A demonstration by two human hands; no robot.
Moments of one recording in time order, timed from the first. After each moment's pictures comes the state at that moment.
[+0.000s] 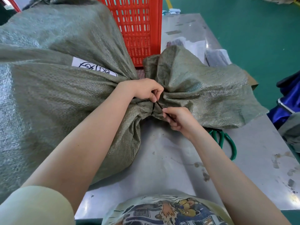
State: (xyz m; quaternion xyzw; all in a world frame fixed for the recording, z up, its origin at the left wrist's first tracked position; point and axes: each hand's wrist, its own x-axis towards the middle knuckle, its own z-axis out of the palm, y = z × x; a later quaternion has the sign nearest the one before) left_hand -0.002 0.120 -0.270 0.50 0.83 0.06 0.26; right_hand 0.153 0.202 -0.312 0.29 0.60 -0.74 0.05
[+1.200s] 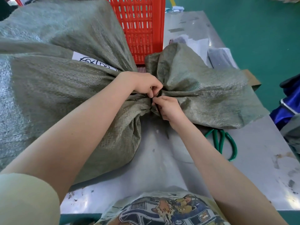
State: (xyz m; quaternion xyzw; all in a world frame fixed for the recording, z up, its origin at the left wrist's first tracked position) left_hand -0.006 0.121 -0.257 0.52 0.81 -0.02 0.27; right_hand 0.124 0.179 -0.308 0.28 0.63 -0.72 0.00
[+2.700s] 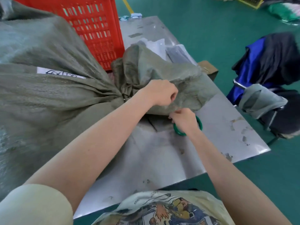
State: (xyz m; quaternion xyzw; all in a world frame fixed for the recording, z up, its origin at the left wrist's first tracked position) left_hand 0.134 0.185 -0.243 0.60 0.80 -0.03 0.06; right_hand 0.238 0.229 -0.329 0.46 0.77 -0.44 -0.08
